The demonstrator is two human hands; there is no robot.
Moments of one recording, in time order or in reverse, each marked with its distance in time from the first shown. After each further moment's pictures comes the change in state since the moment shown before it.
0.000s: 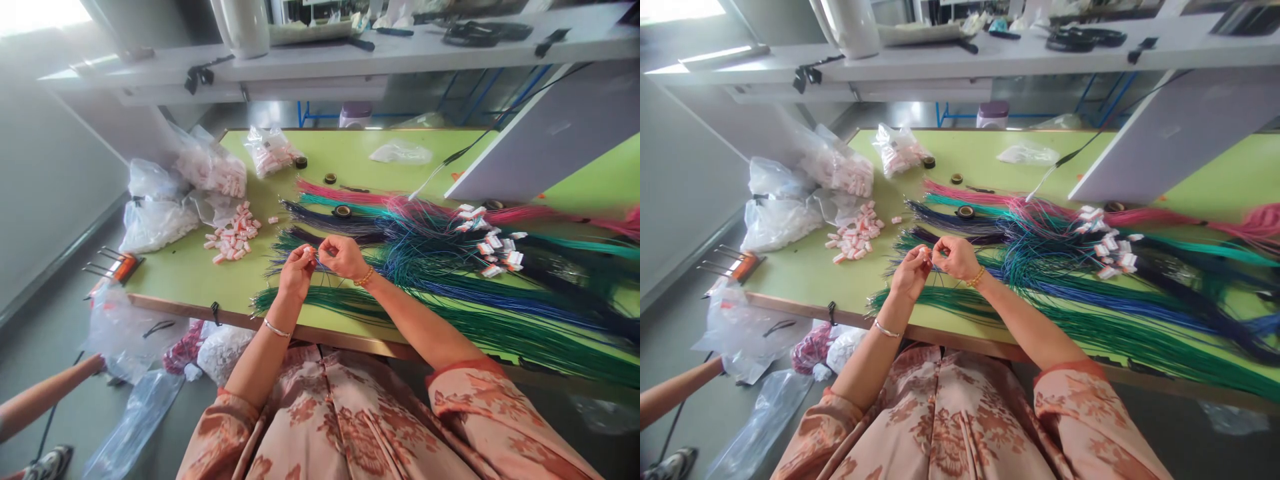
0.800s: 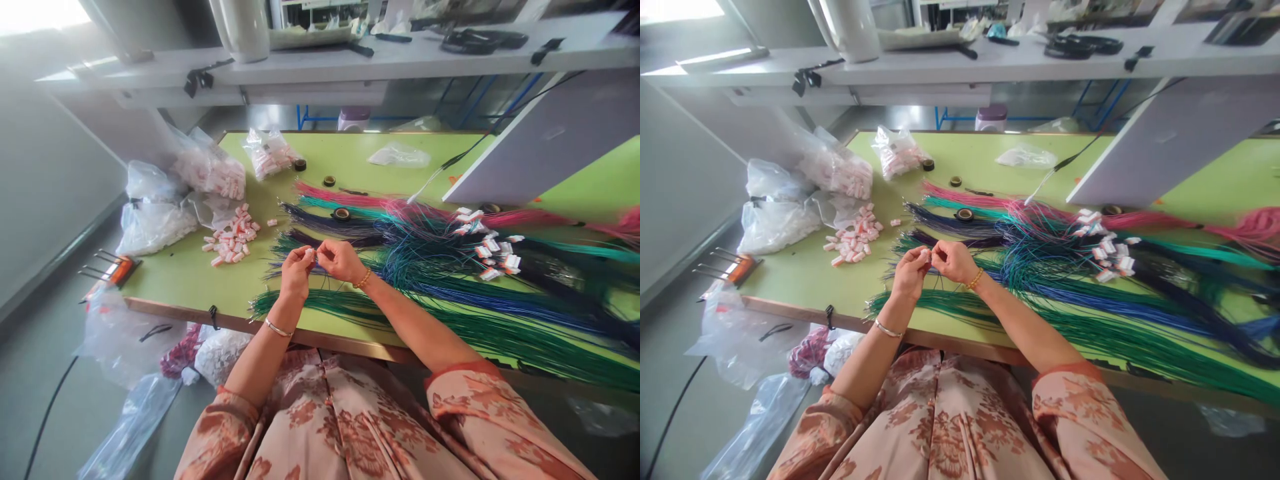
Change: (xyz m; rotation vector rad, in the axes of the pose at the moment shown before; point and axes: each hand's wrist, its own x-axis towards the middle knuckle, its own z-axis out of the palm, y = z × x) left_hand 0.003 -0.005 0.010 0.114 0.097 0.145; right_hand 0.001 0.006 0.000 -0.016 -0.125 -0.041
